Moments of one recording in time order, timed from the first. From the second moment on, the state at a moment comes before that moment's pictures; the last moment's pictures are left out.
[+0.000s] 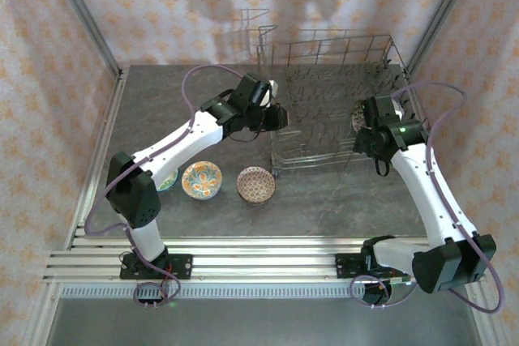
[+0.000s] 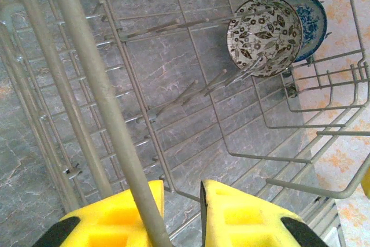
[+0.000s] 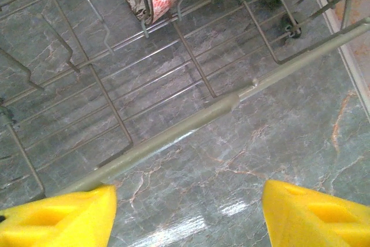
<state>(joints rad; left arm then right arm) -0.64 1.76 1.62 -0.60 0.21 -0.71 0.20 1.20 1.24 -1.19 0.32 0.49</state>
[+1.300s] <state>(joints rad) -0.49 1.80 1.90 -0.86 0.14 -0.53 0.17 1.13 1.15 -1.16 0.41 0.49</state>
